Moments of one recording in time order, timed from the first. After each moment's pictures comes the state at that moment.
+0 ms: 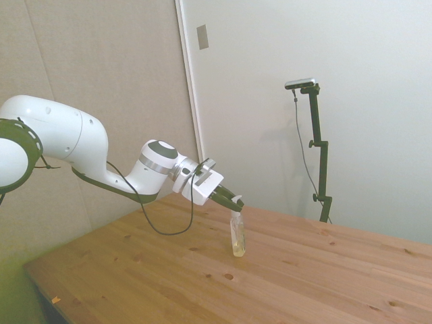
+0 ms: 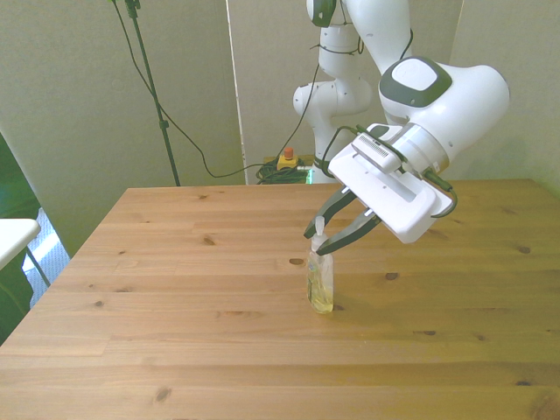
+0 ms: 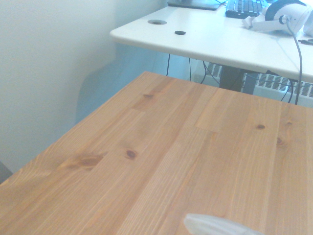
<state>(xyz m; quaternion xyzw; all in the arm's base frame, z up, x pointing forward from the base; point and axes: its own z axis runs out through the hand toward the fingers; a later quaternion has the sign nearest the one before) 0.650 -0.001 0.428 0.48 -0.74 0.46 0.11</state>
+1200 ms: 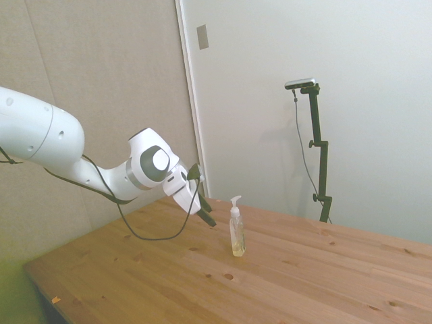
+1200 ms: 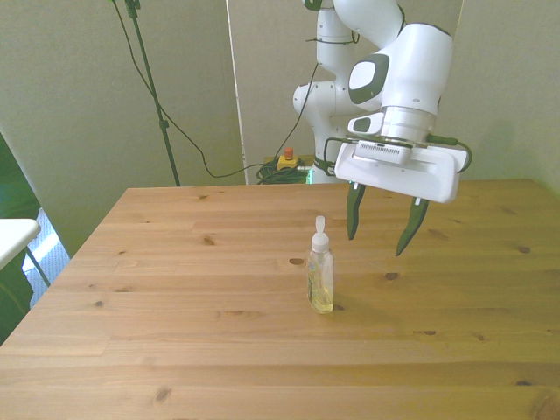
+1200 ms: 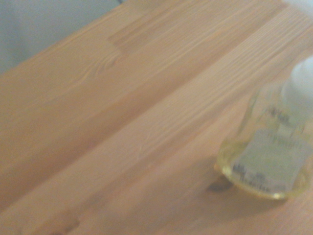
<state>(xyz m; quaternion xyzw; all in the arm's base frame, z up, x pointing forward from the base) 0.582 0.022 0.435 0.71 -0.66 0.24 -0.06</state>
